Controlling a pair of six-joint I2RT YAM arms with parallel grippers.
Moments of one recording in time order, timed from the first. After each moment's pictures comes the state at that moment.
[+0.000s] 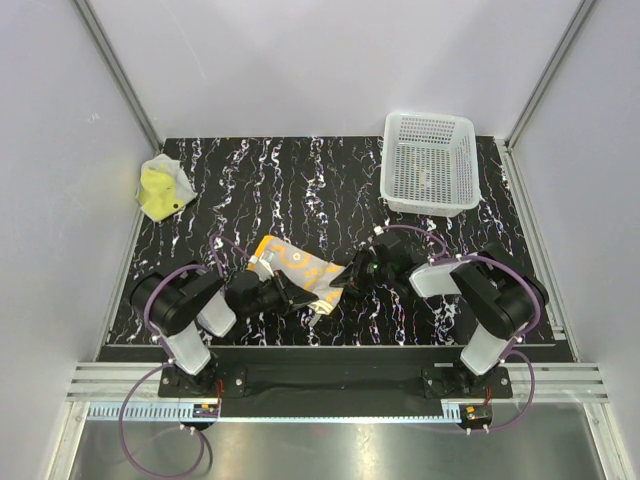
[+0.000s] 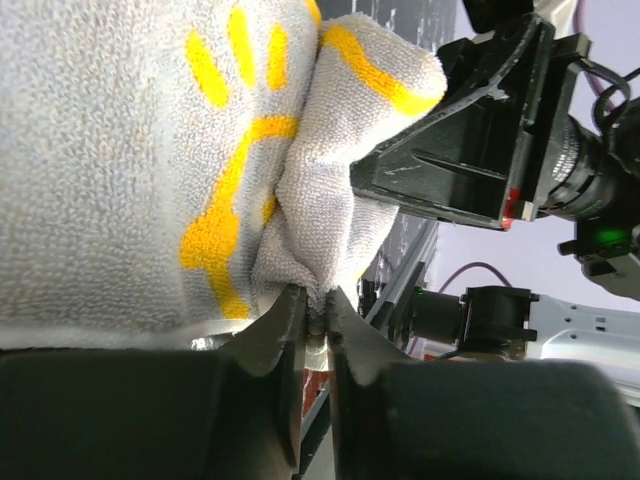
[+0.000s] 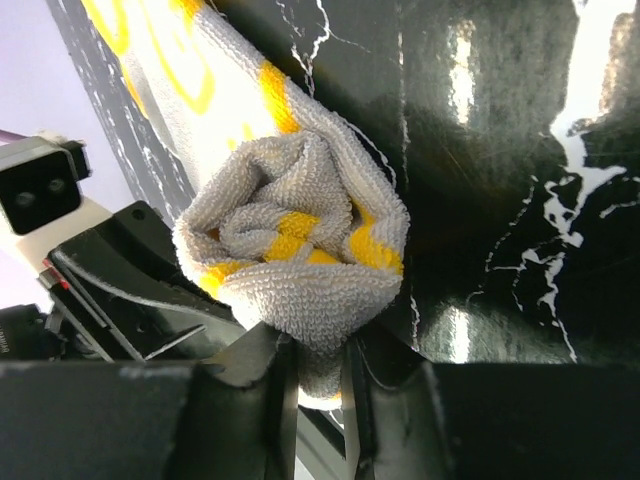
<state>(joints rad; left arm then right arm) -0.58 1.72 0.13 1.22 0.44 -1.21 0.62 1.70 0.61 0.40 -0.41 1.12</state>
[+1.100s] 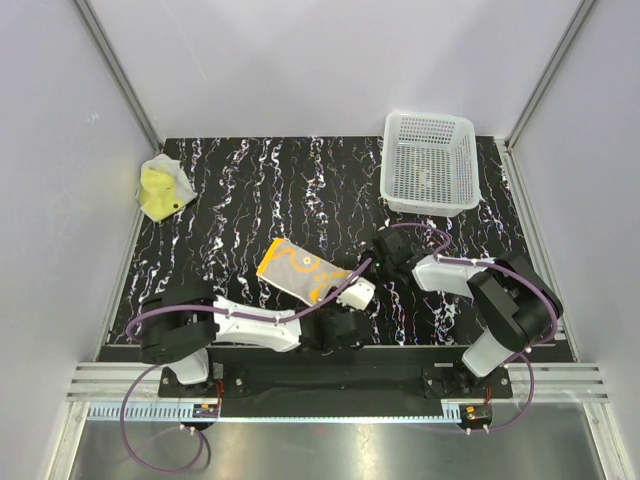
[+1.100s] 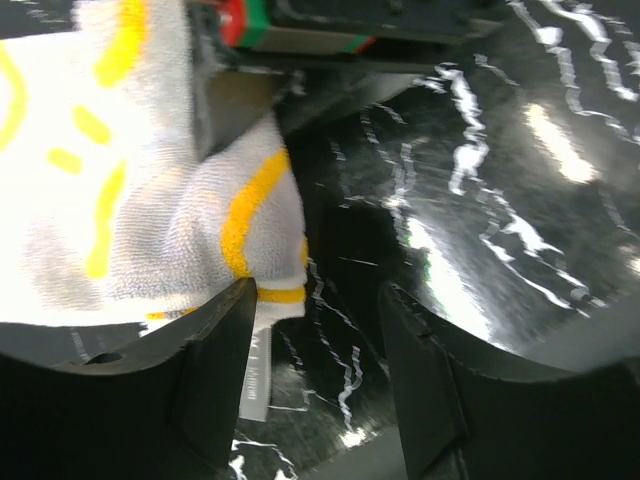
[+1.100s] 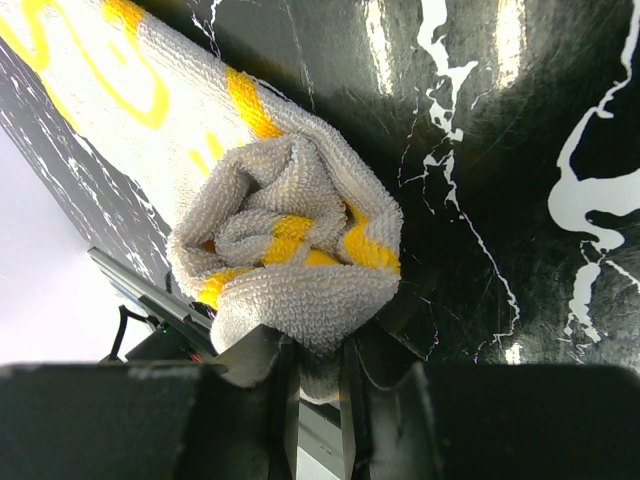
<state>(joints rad) -1.38 1.64 0.82 -0.12 -0.62 -0.55 0.62 1.61 0.70 -0.01 -0.33 1.08</state>
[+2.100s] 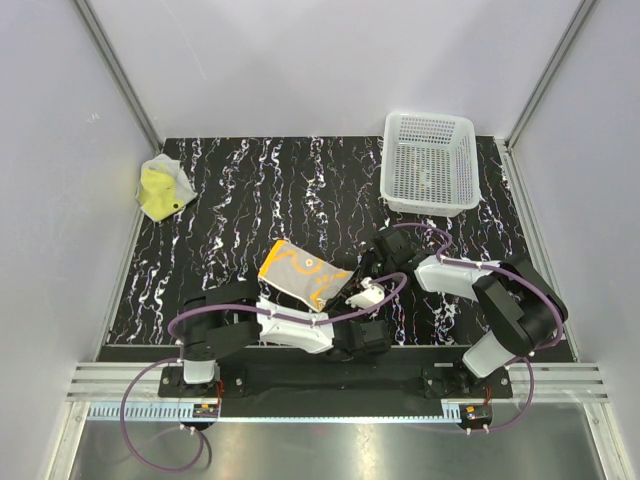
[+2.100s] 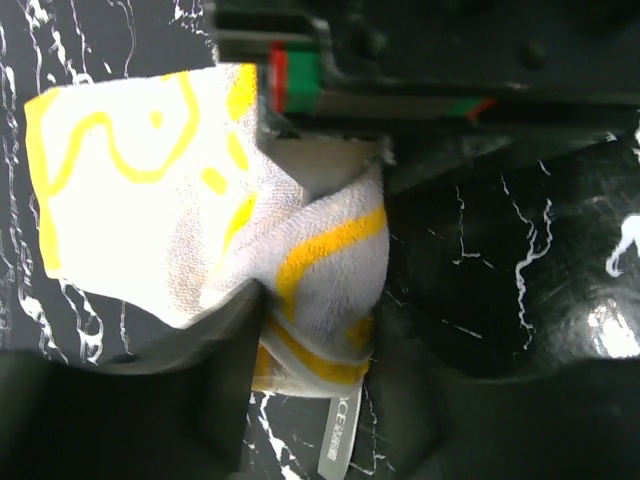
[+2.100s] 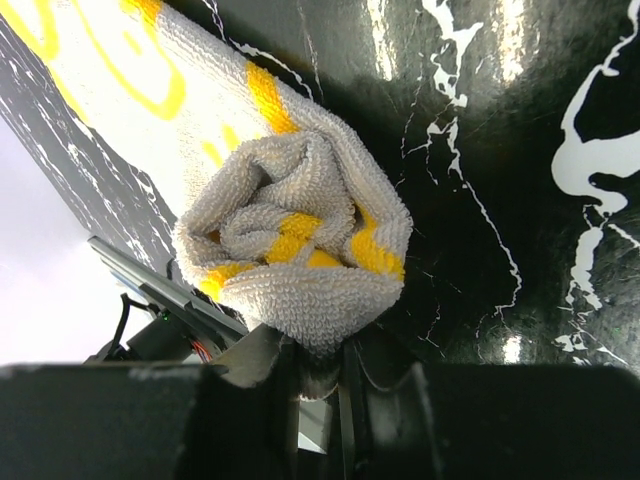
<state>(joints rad) -1.42 1.88 1.03 -0.41 -0.97 -0.63 0.62 1.58 0.70 -0.05 -0.35 1.07</state>
